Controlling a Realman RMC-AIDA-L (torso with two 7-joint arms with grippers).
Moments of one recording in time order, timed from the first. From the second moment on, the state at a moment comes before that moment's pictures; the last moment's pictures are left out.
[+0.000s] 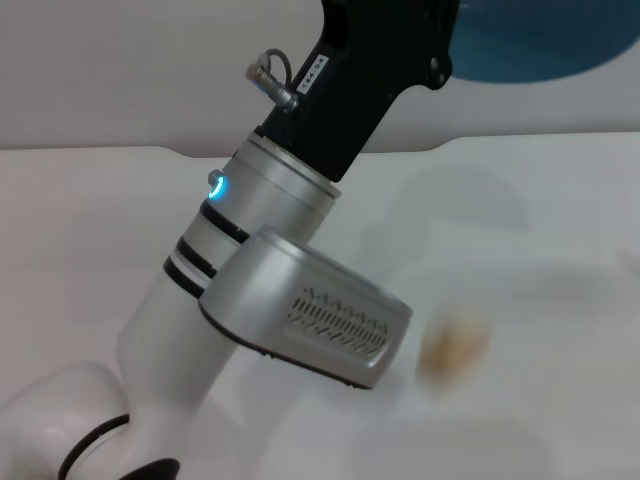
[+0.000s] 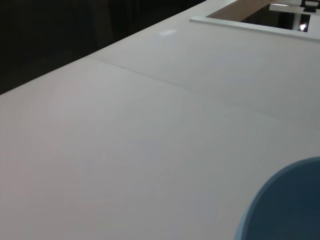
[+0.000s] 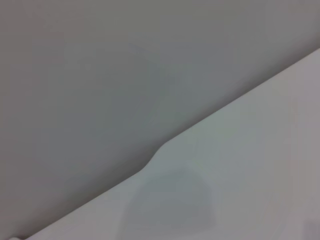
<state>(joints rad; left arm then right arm) -0.56 -2.08 2.57 0.89 -0.78 1.26 1.29 0.34 2.07 -0.59 -1.11 0.90 1.31 -0.60</state>
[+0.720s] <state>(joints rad) -0.66 -2.08 2.27 0.91 -1.23 0.54 1.20 0.42 2.07 -0.77 -1.11 0.96 1.39 -0.62</state>
